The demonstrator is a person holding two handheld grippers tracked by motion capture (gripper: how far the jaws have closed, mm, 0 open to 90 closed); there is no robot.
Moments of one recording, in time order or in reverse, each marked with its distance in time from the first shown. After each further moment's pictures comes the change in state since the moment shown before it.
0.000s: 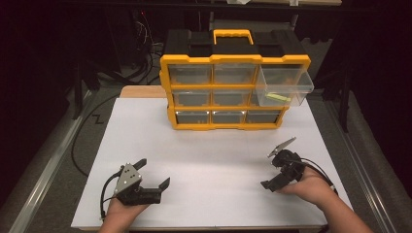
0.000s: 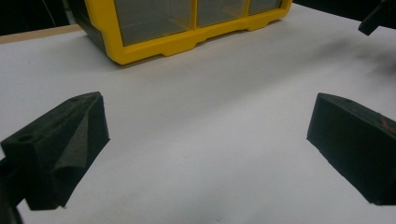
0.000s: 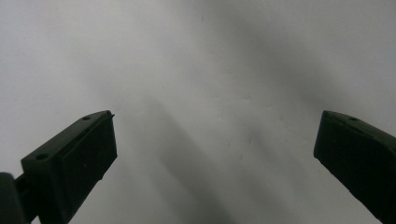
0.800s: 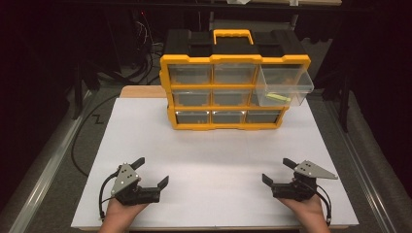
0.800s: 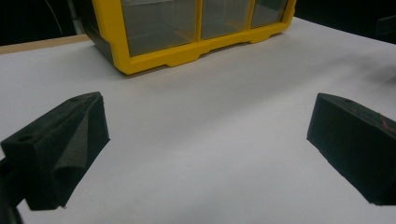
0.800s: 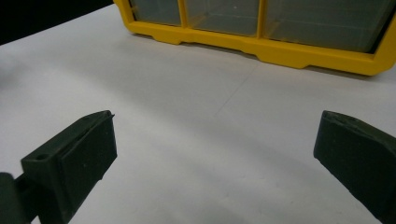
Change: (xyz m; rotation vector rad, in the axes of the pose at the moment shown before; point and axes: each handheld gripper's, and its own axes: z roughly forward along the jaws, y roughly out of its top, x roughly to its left) left arm 0.001 0.001 -0.003 -0.038 0.025 -0.015; right arm 0.017 -0.066 0.007 -0.792 -0.073 0.188
